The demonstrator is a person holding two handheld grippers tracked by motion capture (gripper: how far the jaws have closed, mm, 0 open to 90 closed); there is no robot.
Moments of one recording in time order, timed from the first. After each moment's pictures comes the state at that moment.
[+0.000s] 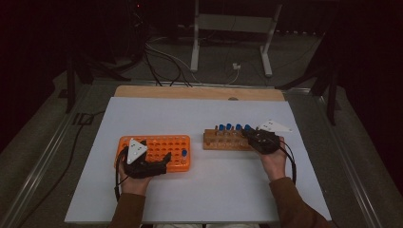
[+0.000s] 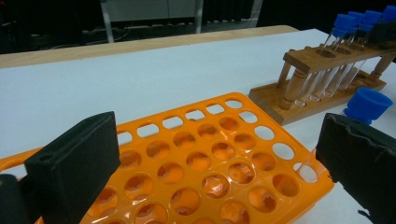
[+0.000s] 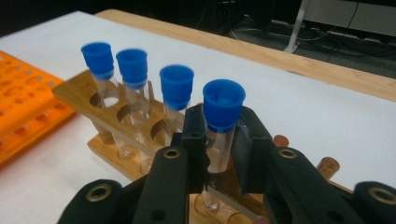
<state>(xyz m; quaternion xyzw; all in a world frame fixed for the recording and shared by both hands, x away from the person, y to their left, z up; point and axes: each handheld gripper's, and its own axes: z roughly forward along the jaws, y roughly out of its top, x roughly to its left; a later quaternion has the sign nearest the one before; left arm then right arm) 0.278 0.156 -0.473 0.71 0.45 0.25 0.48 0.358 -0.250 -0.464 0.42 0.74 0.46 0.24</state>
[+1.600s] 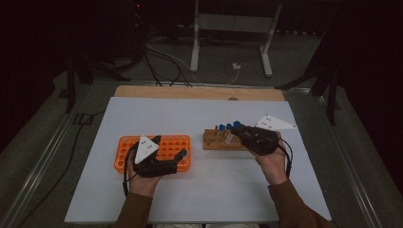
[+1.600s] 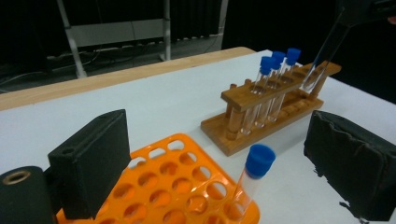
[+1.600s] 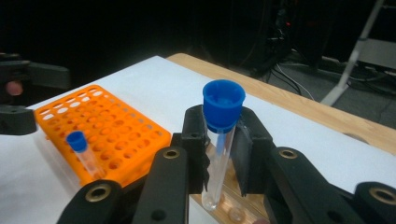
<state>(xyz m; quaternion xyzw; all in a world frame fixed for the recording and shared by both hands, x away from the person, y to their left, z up) 0.269 0.124 -0.436 0.72 0.40 0.24 0.53 0.320 -0.211 -0.393 0.33 0.75 0.53 0.20</state>
